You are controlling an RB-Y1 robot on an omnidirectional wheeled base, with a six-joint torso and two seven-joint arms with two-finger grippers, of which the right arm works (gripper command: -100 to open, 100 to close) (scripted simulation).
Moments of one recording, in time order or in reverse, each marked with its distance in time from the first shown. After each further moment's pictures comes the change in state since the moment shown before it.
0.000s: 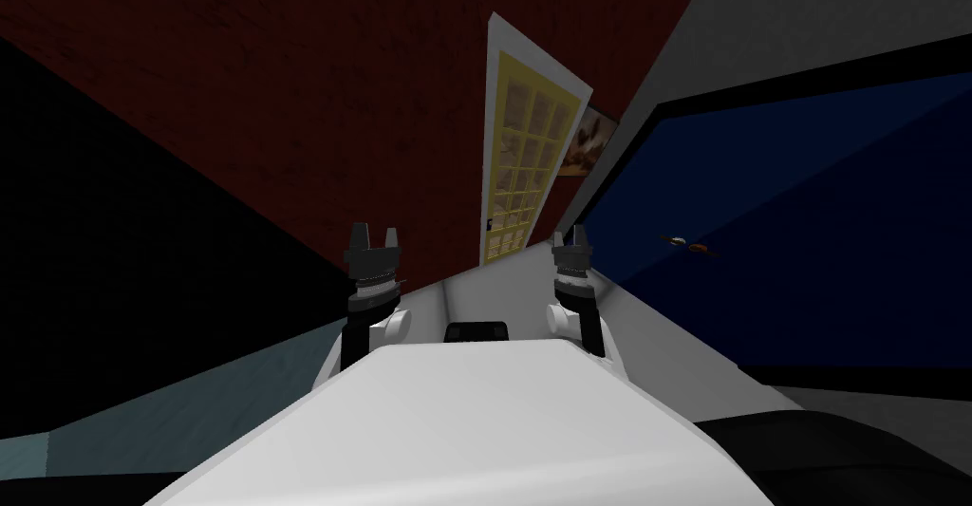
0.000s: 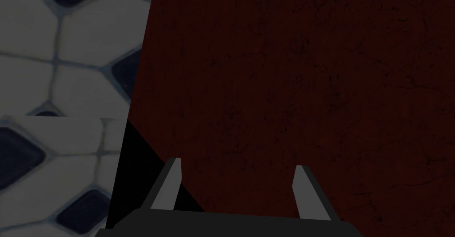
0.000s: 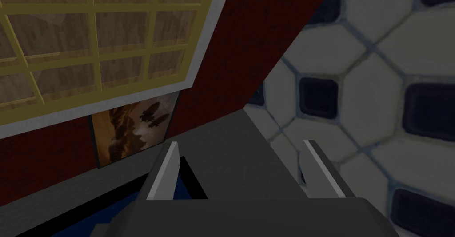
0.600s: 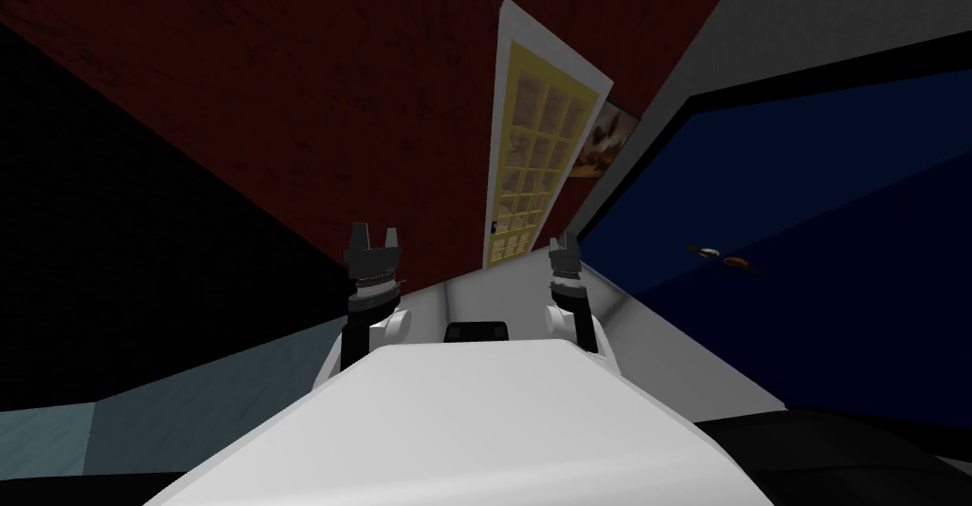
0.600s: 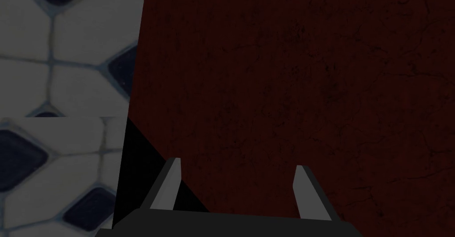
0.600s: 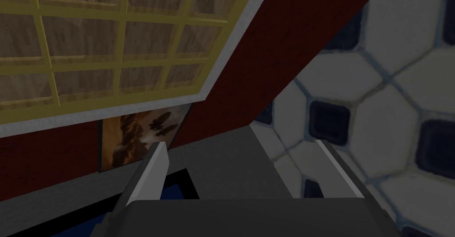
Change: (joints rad) arm -0.005 -0.020 -0.002 0.094 -0.008 -0.032 0.122
